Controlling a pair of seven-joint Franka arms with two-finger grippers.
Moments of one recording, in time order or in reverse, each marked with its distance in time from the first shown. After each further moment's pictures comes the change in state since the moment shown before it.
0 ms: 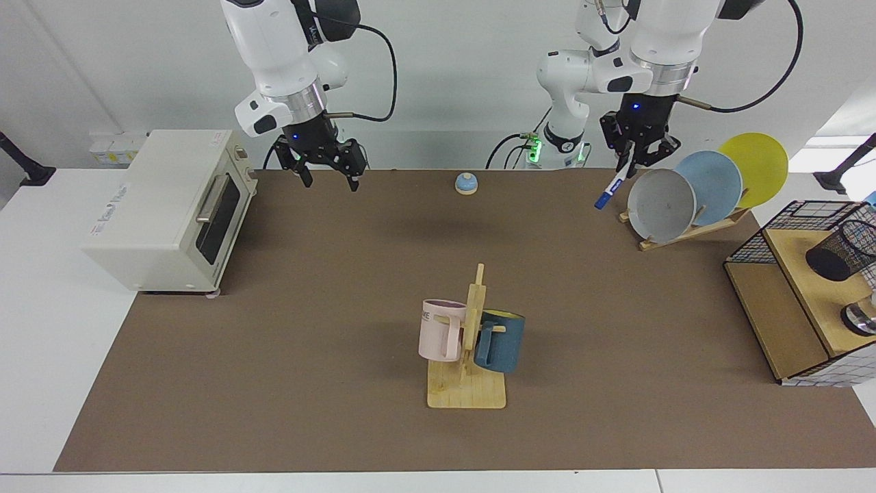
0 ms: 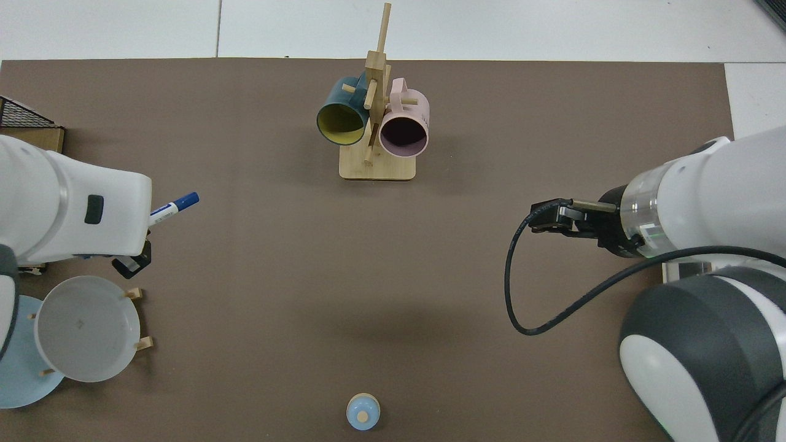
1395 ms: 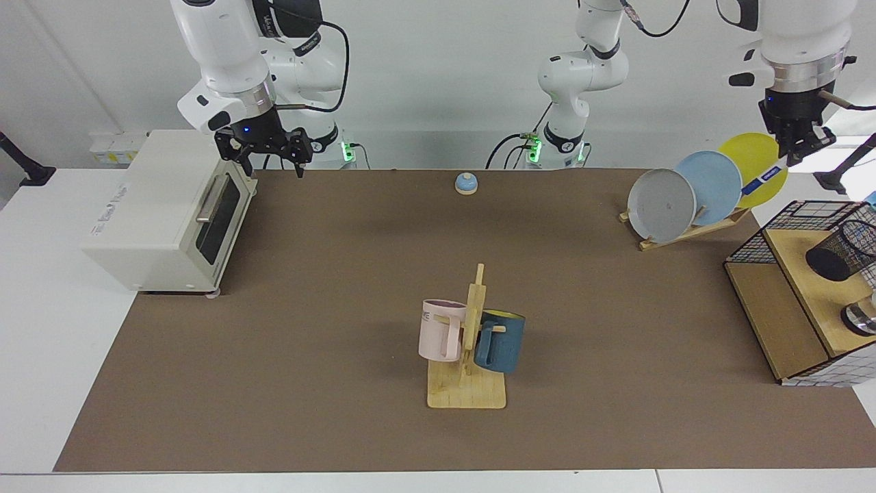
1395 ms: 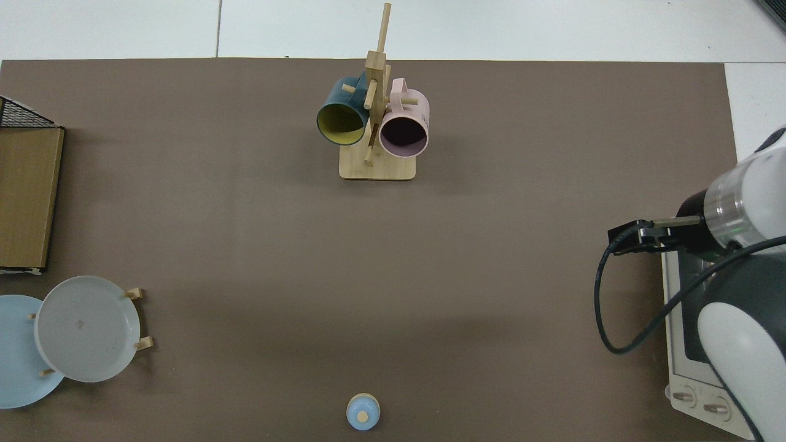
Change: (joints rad) left arm 0.259 0.065 0.002 0.105 0.398 0.044 0.878; right arm -0.104 0.000 -0.006 0.068 -0.132 -0.212 -0.310
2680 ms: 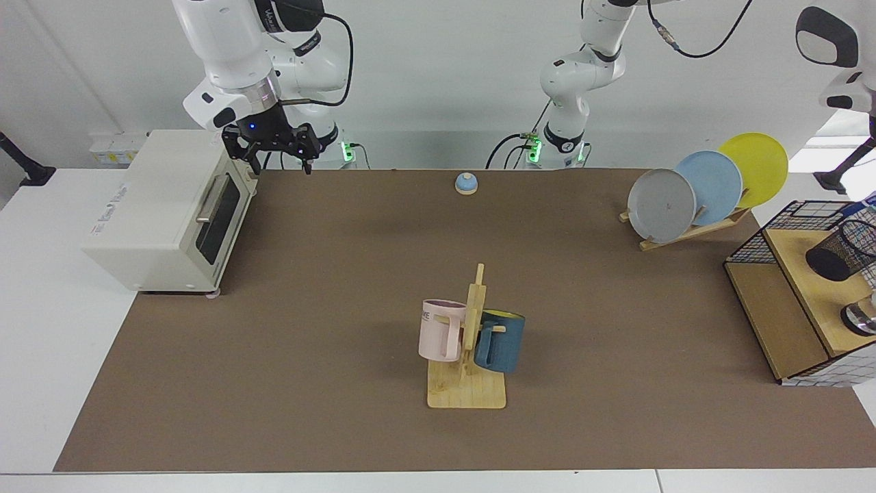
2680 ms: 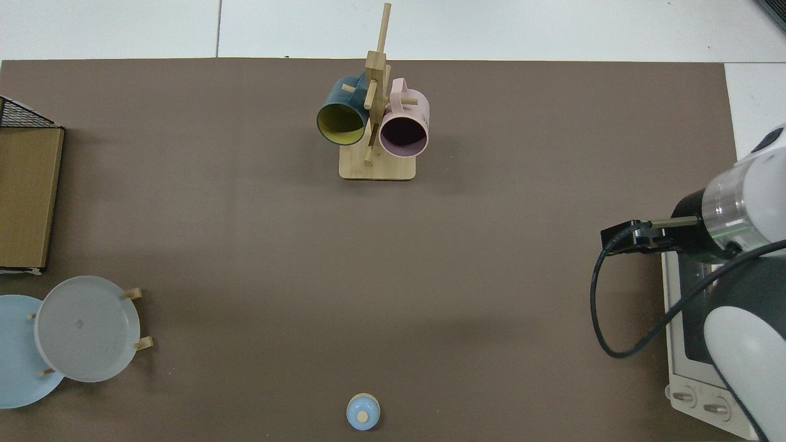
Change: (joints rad) left arm 0.227 0.151 -0.002 0.088 0.060 0.286 0.410; right arm -0.001 -0.002 0.003 0.008 0.046 0.000 0.001
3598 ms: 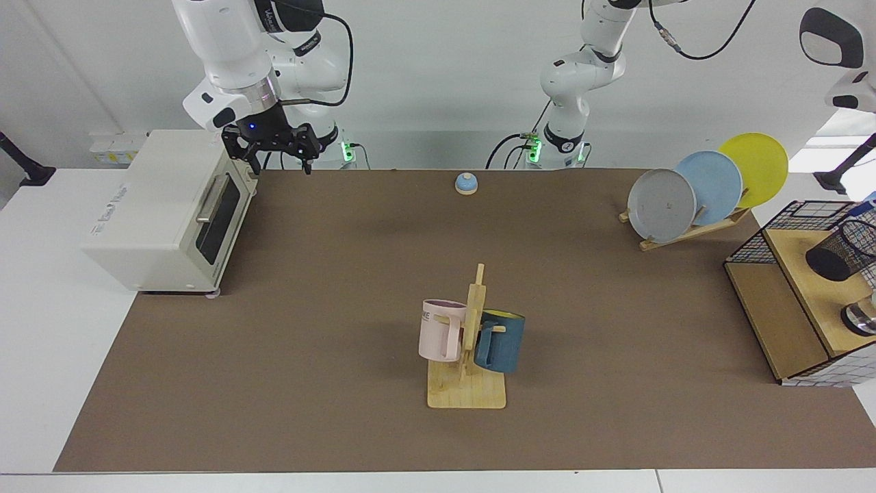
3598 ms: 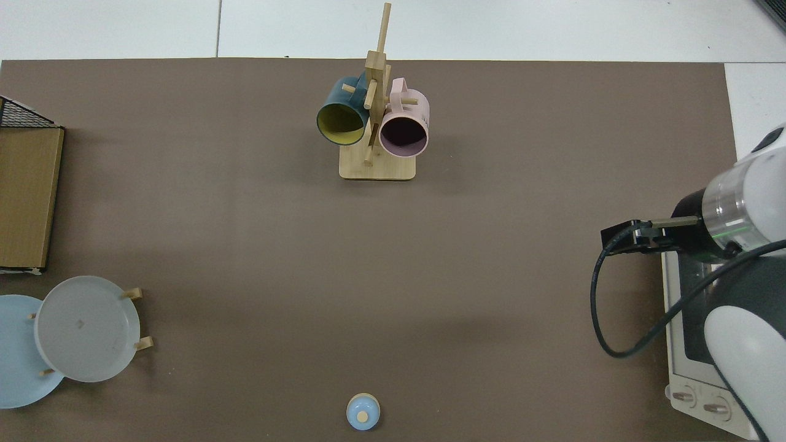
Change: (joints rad) left arm 0.001 0.010 -0.003 0.019 0.008 0.001 0.028; right arm 0.000 0.000 -0.001 0.000 0.000 0.000 0.000
